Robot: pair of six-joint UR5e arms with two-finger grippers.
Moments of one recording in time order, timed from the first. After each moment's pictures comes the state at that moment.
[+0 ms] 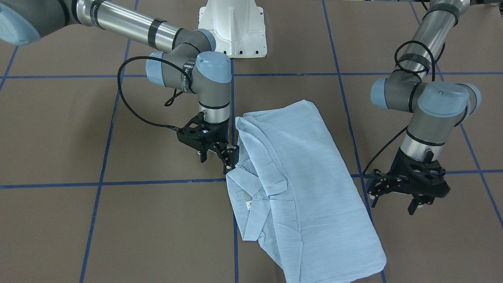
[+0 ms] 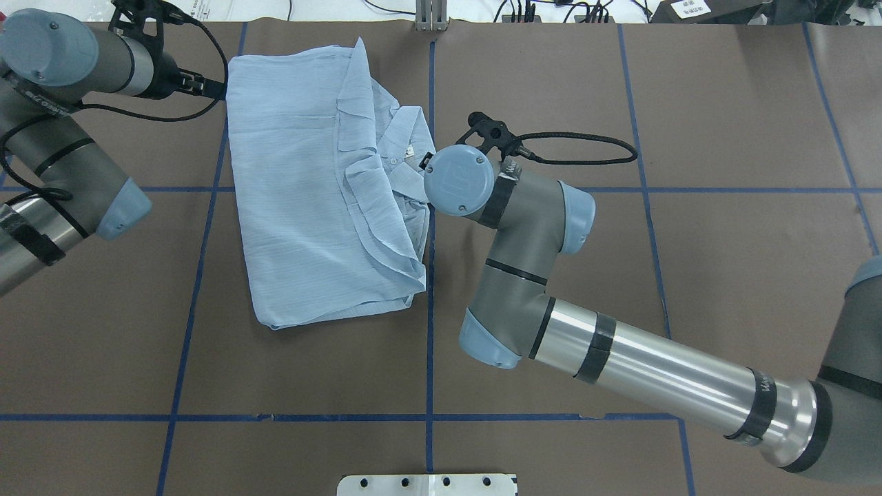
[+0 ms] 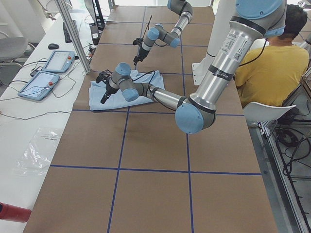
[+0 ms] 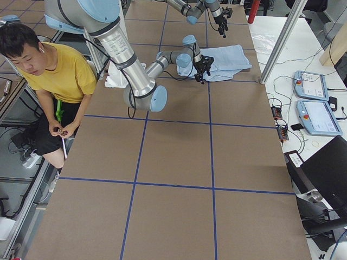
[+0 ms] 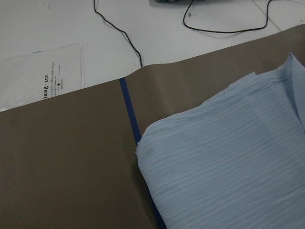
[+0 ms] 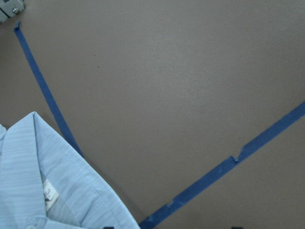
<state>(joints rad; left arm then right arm) -0.97 -2.06 -1.35 -2.29 -1.78 -0.68 0.51 -0.71 1.32 -1.38 1.45 1.86</state>
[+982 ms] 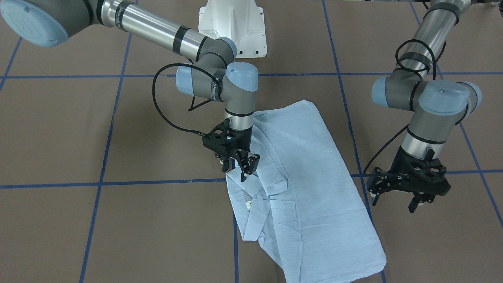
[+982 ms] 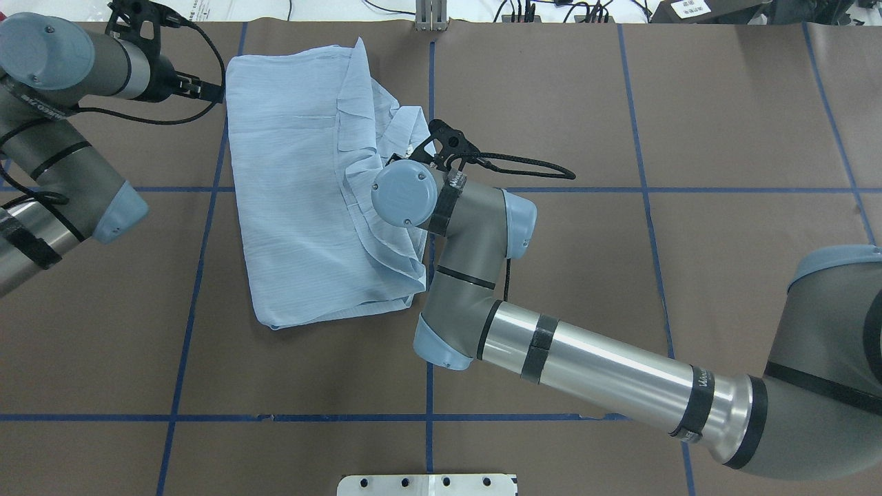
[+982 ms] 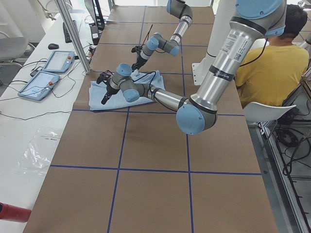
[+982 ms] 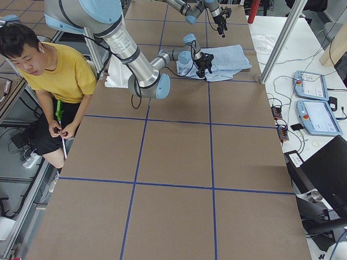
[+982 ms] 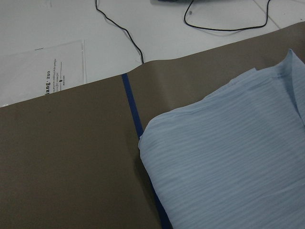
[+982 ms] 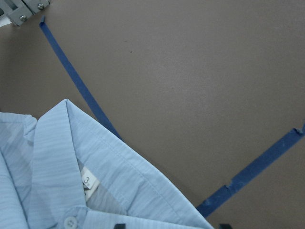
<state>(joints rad) -0.96 -2.05 -1.36 -2.29 -1.78 -0.68 0.48 -0.60 1.12 -1.30 1.36 1.90</state>
